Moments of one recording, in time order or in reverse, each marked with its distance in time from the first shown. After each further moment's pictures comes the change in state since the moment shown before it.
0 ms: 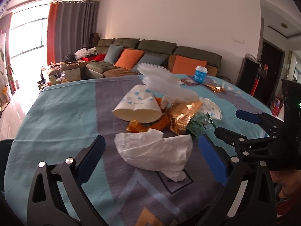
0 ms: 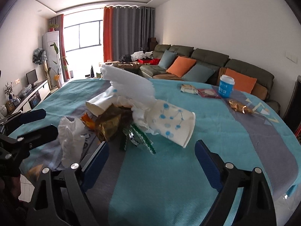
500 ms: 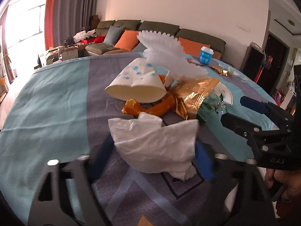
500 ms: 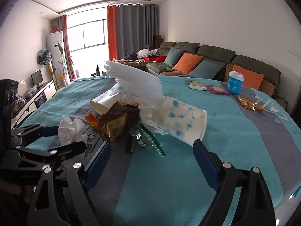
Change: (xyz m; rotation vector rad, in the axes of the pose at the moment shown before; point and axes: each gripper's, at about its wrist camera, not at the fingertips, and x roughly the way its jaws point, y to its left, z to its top) left arm 0.046 0.009 -0.012 -0.036 0.143 0.005; right arm 0.014 0.005 0.003 0.009 0.018 0.065
